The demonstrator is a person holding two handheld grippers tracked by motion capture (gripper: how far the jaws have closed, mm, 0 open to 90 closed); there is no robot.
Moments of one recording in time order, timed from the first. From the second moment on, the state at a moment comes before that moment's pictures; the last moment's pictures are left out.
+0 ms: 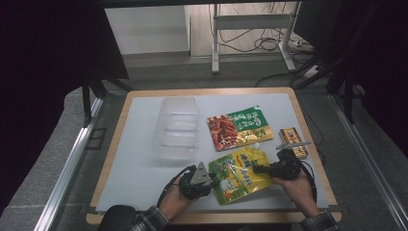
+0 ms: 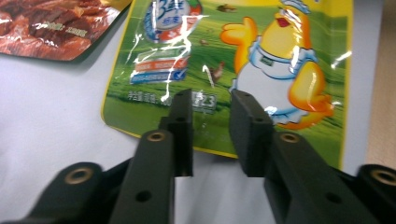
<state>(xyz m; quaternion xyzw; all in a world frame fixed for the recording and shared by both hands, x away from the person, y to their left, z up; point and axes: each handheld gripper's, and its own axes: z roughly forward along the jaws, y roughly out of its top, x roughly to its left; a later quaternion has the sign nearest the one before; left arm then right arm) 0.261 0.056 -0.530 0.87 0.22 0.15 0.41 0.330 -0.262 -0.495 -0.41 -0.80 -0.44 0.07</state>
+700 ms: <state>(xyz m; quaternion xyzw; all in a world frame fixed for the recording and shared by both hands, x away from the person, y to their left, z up) 0.250 0.080 -0.521 0.85 0.25 0.17 0.42 0.324 -0.254 -0.471 -0.38 -0.80 -0.46 0.05</state>
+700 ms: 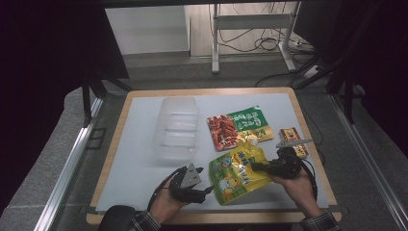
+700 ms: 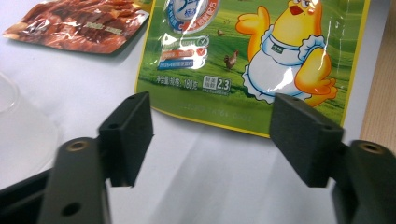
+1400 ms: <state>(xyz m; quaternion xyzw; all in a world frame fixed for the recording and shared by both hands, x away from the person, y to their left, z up) 0.248 0.094 -0.520 0.84 0.28 0.17 0.44 0.324 -0.245 -0.430 -0.34 -0.81 -0.47 0.02</state>
